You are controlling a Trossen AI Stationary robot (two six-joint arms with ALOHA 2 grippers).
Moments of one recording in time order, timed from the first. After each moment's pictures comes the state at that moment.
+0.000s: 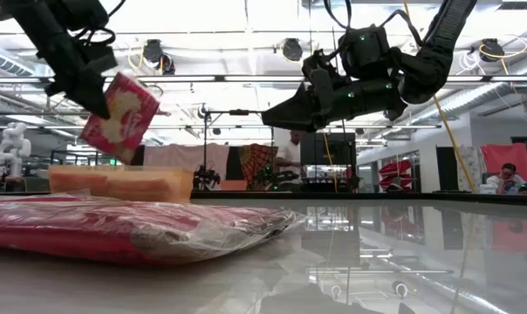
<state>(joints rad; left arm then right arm) 0.80 0.71 0.71 -0.83 -0.08 -0.13 -0.27 1.71 0.64 0.90 -0.24 -0.02</state>
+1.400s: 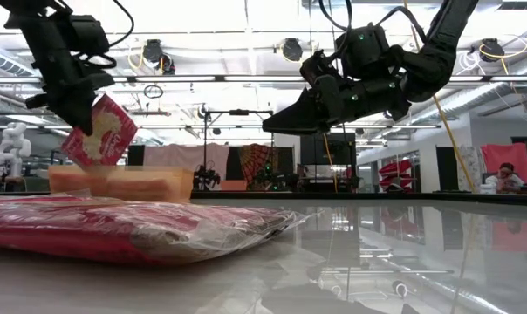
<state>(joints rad) 1.05 0.83 0.74 -0.98 0.07 -0.15 -0.23 1.71 0.64 0.83 -0.24 -0.09</state>
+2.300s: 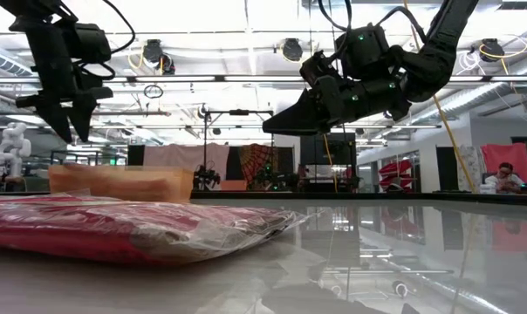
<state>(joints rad) 1.08 0.89 0.74 -0.99 -0.06 -0.21 -0.23 1.71 0.64 0.82 -0.24 -0.09</state>
